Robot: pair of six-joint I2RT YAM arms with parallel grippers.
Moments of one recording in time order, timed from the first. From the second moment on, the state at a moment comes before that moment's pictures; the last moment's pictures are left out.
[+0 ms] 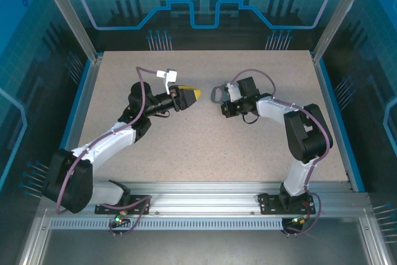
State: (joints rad) left arm -0.38 1.33 0.79 0.53 0.68 -0.71; right arm 0.35 1.83 1.09 -0.24 -0.40 0.14
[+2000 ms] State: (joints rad) left arm -0.08 1.50 0.30 0.80 -0.12 -0.06; right arm 0.04 1.37 0.39 0.47 0.12 0.06
